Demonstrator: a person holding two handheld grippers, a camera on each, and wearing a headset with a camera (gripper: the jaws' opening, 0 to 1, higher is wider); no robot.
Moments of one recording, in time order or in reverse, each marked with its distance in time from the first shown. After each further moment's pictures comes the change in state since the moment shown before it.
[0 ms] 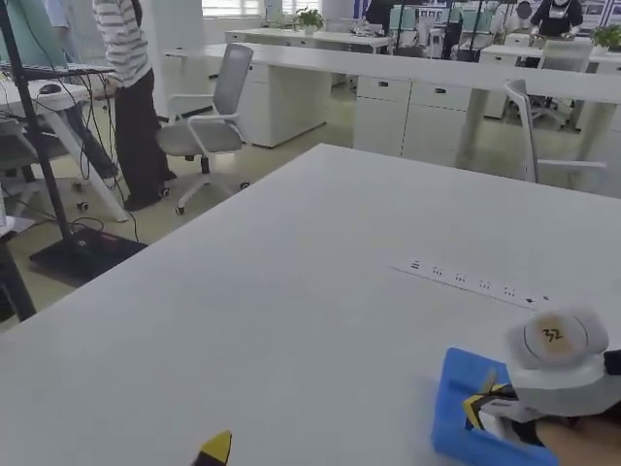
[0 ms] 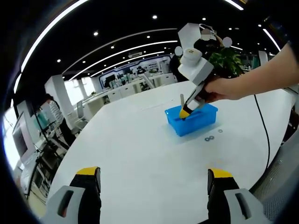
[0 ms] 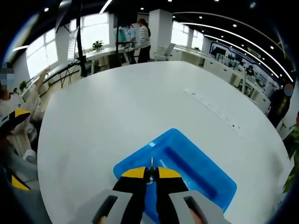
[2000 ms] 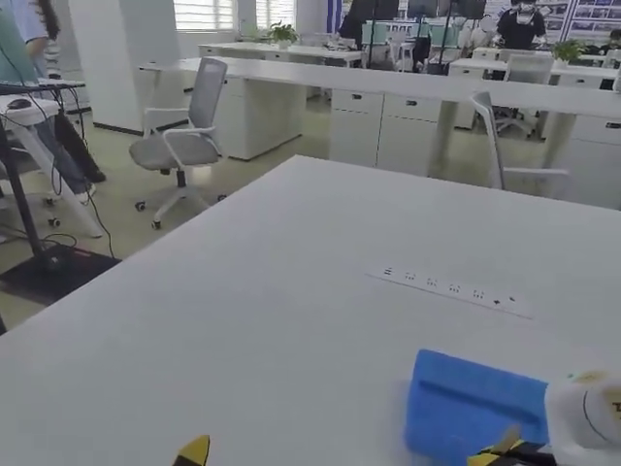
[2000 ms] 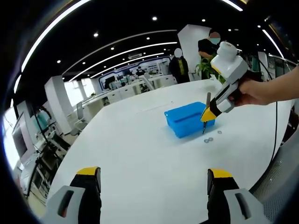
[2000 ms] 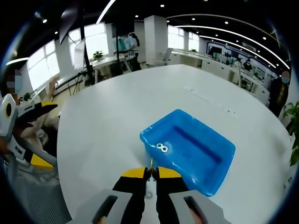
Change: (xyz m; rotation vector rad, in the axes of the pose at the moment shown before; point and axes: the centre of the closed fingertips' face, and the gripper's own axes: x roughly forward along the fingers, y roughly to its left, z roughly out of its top) left arm -0.001 -0.001 0.003 0.001 -0.014 -0.004; right arm -0.058 0.030 -0.046 0.085 -0.063 0.050
